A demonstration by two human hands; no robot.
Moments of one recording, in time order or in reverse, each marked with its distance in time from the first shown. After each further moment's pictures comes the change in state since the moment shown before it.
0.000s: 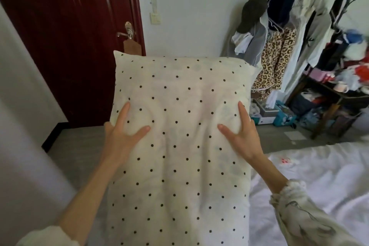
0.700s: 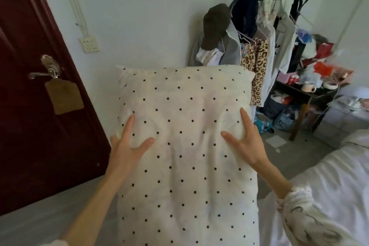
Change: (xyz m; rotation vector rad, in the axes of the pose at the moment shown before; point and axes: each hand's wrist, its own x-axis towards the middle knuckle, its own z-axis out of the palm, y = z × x) left_hand 0.382 0.010 0.221 -0.078 -0.304 0.166; right_hand 0.334 0.099 0.042 -0.045 0.237 0.172
